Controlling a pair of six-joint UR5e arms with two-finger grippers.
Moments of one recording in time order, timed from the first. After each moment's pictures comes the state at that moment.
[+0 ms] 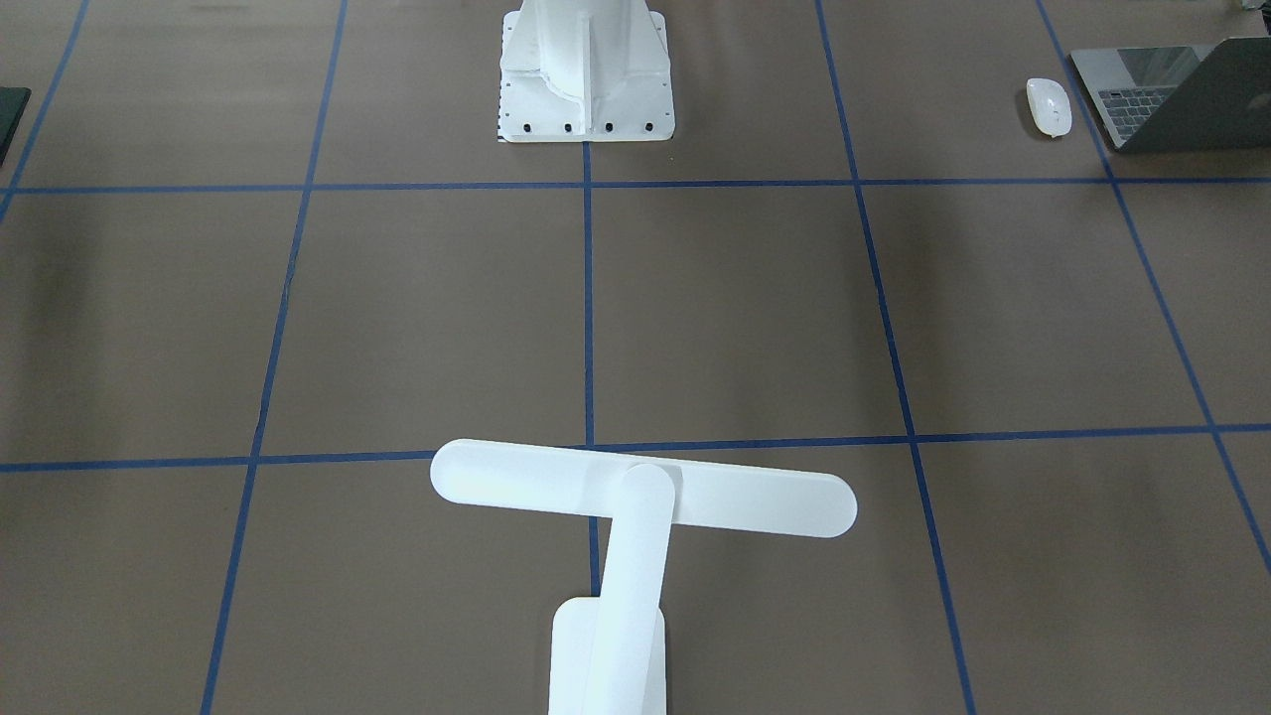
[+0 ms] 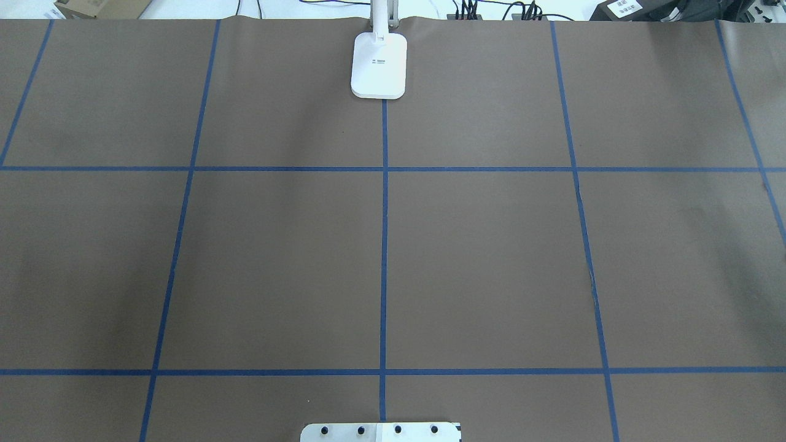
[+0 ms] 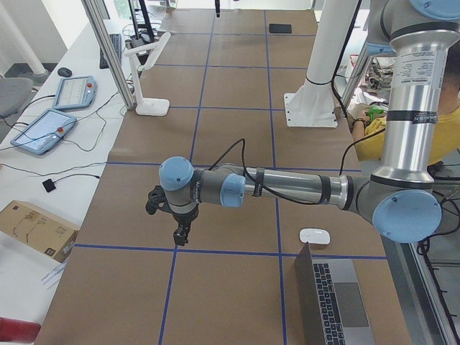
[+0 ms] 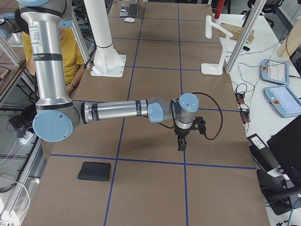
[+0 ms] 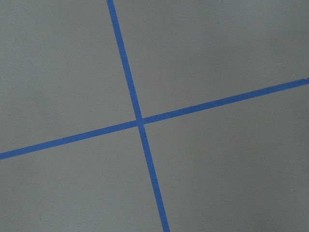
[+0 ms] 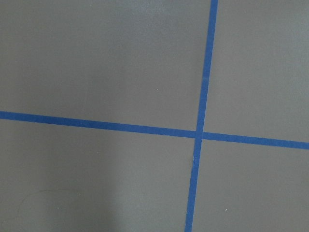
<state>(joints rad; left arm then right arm) -1.54 -1.62 -1.58 -1.61 -2.34 0.08 1.40 -1.49 1.61 -1.53 2.24 0.13</state>
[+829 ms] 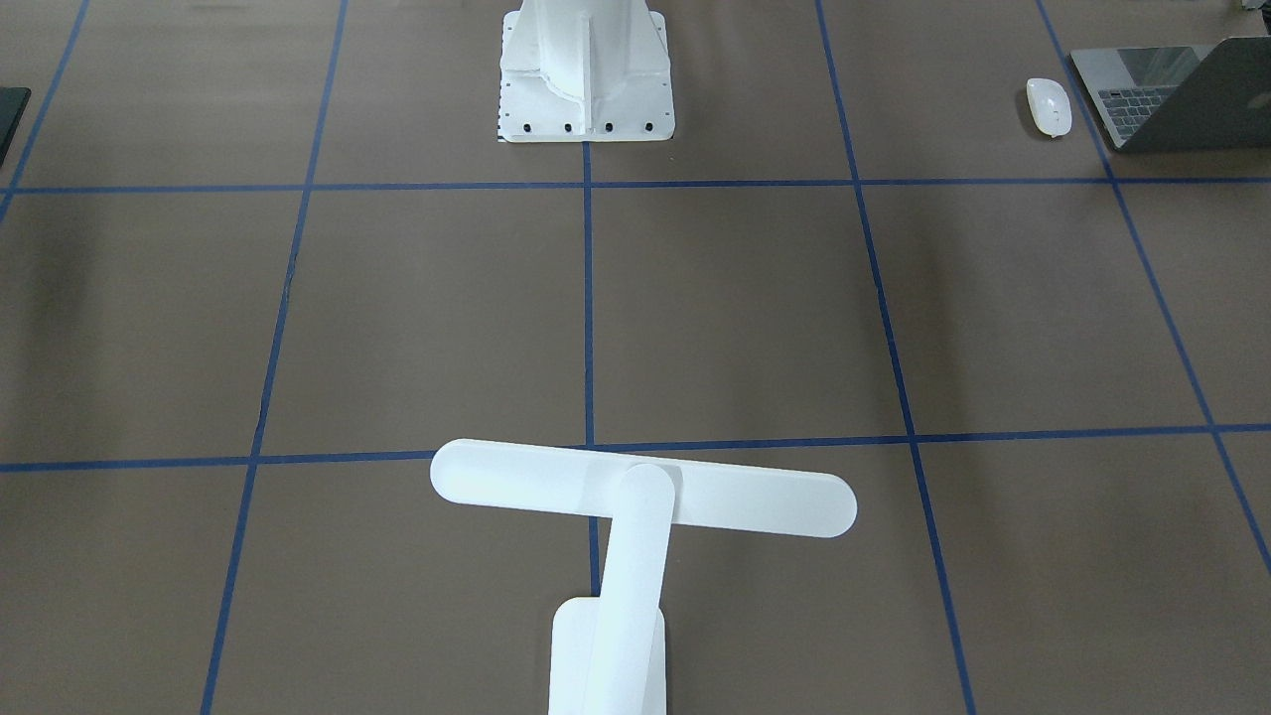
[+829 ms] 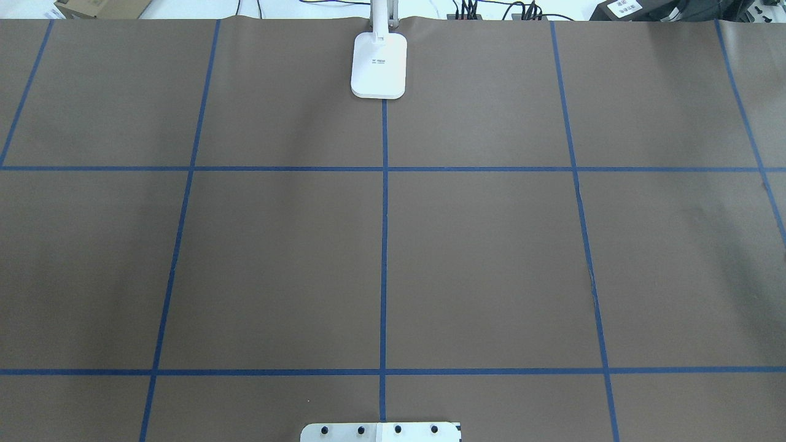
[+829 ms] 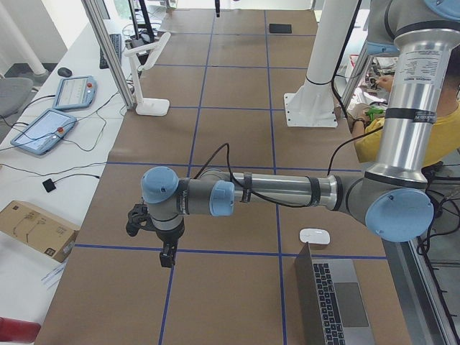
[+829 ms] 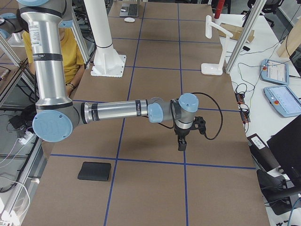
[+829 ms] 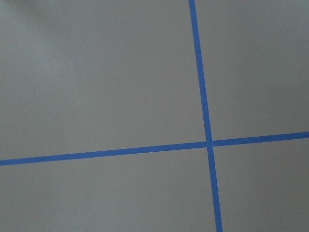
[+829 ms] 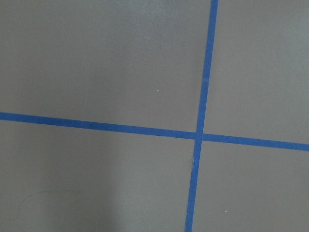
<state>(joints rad) -1.64 -1.67 -1.49 -1.57 -2.25 0.05 1.40 -1.49 1.61 -1.53 2.24 0.13</state>
